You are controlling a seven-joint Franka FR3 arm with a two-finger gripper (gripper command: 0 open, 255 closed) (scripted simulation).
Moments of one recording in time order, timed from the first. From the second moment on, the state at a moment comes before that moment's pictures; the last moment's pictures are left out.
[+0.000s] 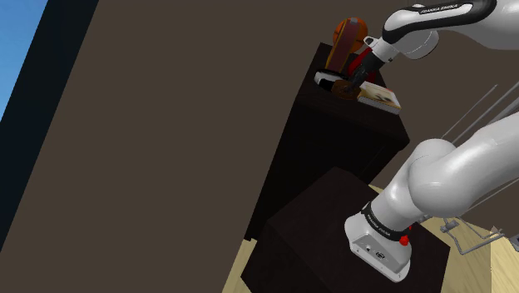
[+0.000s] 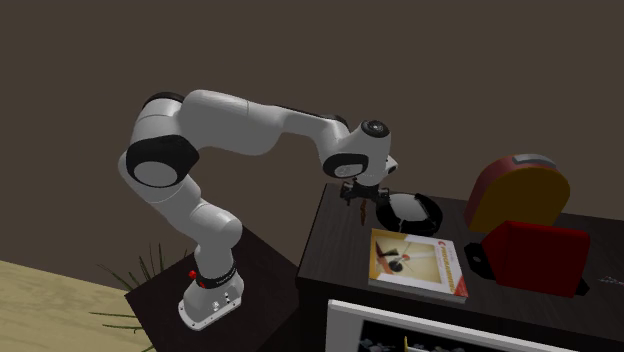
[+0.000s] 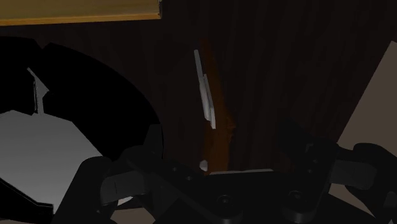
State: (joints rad) arm 0.21 -0.37 -0.90 -2.28 0.01 2.16 -1.15
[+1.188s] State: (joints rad) arm 0.20 -0.40 -0.87 -2.22 -0.01 2.08 -1.12
